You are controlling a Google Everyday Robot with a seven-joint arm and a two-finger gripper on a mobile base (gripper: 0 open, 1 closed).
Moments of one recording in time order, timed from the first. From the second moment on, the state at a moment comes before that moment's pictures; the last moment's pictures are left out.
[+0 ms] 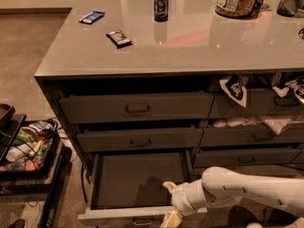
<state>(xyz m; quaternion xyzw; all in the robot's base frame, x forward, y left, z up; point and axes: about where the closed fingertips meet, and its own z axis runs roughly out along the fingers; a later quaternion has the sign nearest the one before) 0.389 -0.038 0.430 -0.56 0.74 0.30 0.24</state>
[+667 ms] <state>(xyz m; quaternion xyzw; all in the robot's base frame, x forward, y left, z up) 0.353 -0.053 0.363 -0.55 0.73 0.34 0.23</state>
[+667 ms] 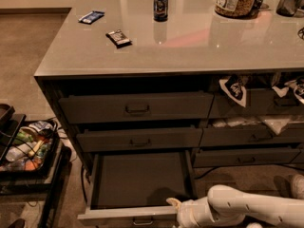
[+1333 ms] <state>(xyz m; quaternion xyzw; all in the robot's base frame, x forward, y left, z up) 0.324 -0.049 0.315 -0.54 0.74 0.34 0.22</state>
